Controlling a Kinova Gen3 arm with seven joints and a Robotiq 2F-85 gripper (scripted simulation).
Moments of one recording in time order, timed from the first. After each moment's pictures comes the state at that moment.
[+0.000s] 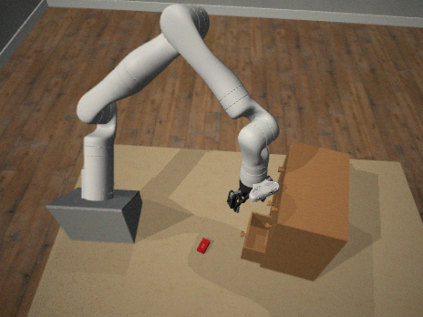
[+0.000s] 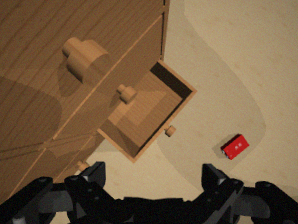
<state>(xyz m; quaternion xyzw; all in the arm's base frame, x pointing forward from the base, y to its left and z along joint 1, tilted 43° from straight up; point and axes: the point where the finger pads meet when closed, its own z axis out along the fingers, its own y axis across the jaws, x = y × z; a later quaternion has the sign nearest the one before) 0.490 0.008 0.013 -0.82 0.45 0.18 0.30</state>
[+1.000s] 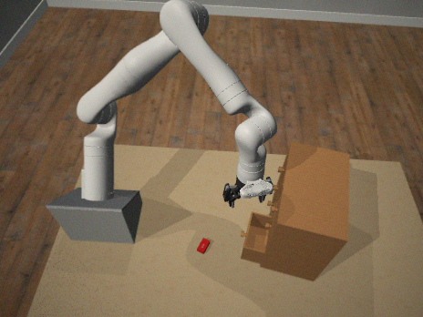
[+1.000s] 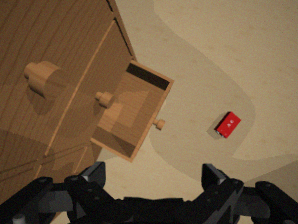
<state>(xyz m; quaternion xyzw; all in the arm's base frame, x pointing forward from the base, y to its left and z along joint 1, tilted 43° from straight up) 0.481 0.002 0.022 -0.76 0.55 0.22 0.27</state>
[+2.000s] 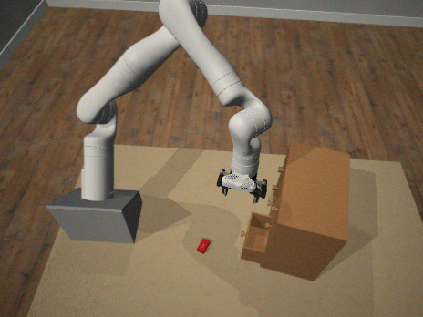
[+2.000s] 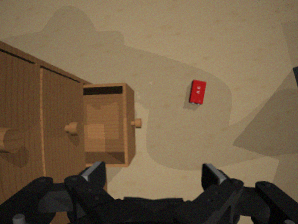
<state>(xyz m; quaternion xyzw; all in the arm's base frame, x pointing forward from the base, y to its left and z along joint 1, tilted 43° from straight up) 0.461 -0.012 0.041 -0.60 0.72 0.28 0.21</state>
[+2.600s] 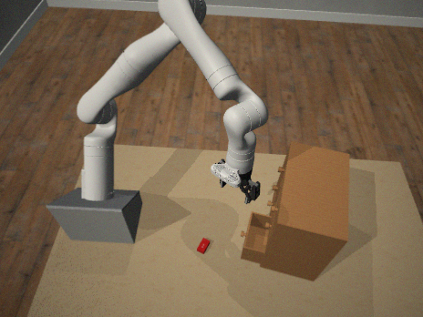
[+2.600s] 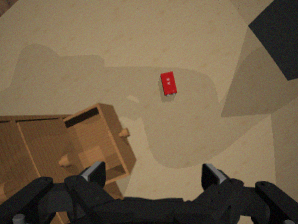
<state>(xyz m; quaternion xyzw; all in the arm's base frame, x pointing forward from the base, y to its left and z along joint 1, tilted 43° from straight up) 0.445 -0.022 0.056 -0.45 0.82 0.32 0.14</state>
